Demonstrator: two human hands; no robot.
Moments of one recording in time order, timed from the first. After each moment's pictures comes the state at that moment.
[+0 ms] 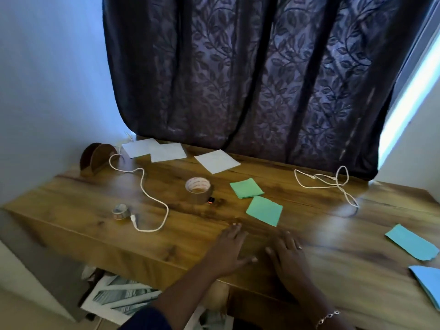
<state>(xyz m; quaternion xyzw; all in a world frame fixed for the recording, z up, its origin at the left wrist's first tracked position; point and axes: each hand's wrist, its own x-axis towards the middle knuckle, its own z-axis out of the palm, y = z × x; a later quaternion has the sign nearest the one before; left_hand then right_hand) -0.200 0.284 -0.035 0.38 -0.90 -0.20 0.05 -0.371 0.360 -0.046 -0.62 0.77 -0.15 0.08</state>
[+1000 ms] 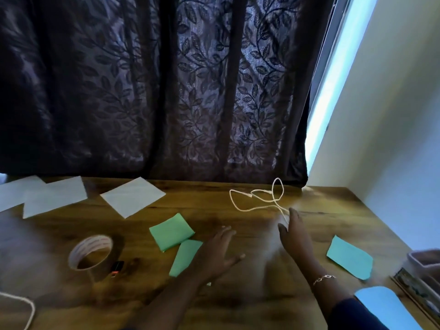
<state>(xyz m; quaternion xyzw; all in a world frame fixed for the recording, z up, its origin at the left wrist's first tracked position) -0.382 0.187 -0.019 0.31 -0.91 -0.25 0.08 -0.578 0.274 -0.008 -0.38 0.87 -0.32 0.02</state>
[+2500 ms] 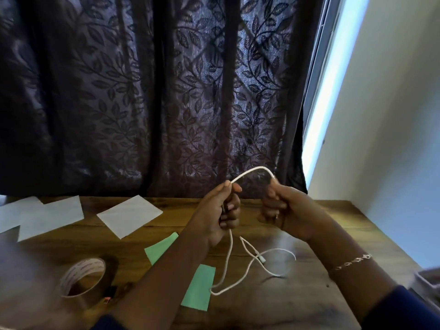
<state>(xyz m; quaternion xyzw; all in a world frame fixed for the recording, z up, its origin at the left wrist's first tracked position) -0.406 0.181 0.119 0.15 -0.45 -0.82 0.31 -0.548 0.269 0.137 -0.35 0.43 -0.64 0.53</state>
